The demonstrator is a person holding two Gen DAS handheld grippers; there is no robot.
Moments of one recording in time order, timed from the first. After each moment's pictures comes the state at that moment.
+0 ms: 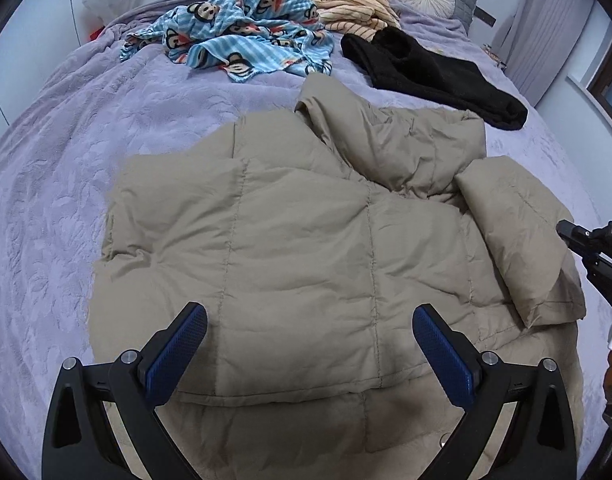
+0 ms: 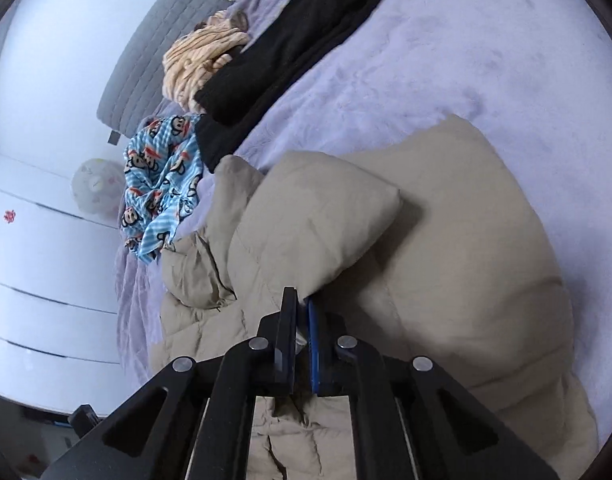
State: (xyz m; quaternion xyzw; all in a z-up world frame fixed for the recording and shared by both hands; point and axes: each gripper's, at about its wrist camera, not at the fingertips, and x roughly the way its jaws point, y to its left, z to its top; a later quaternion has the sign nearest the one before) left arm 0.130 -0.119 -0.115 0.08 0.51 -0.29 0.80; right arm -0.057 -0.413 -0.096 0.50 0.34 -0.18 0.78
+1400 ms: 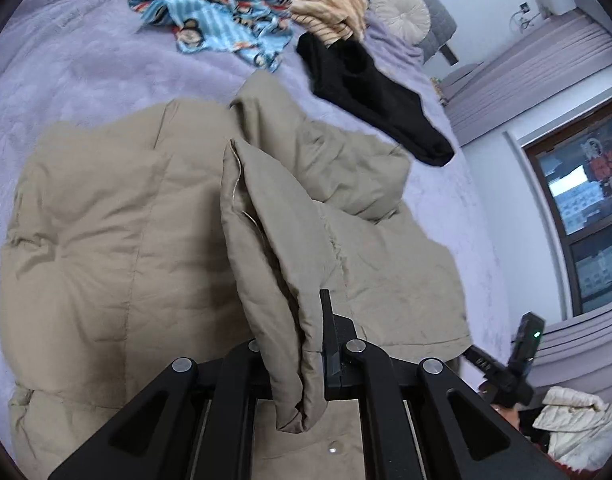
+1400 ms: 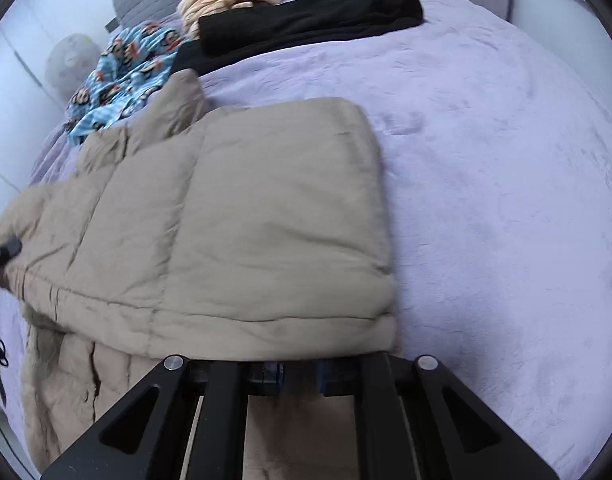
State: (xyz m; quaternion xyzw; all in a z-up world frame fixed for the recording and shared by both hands) left arm 0.154 -0.128 -0.123 -0.08 0.59 -0.39 0.70; right arm -0.112 -0.411 -0.126 0.28 0.47 -0.22 0.81
